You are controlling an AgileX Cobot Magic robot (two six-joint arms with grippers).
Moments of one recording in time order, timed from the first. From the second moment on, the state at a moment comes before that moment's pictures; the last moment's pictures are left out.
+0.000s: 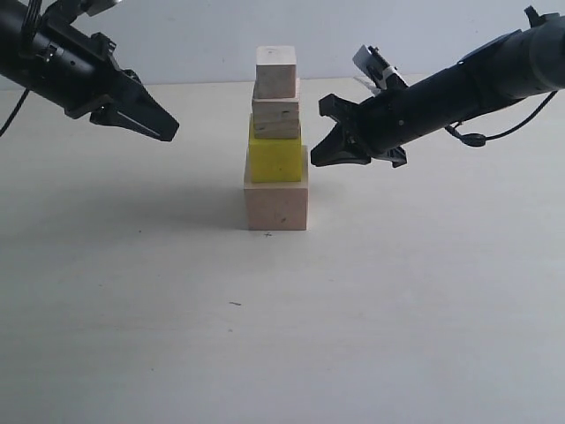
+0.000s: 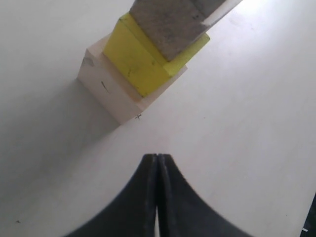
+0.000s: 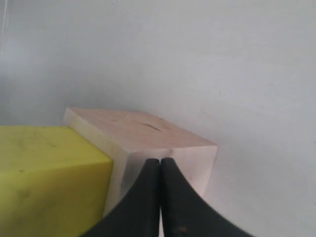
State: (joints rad) left arm -0.20 1.75 -1.27 -0.84 1.04 0.95; right arm 0.18 2.20 -1.39 1.22 0.87 -0.82
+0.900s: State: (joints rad) left arm -0.20 1.75 -1.27 -0.84 1.04 0.94; right arm 0.18 2.20 -1.39 1.26 0.88 -0.90
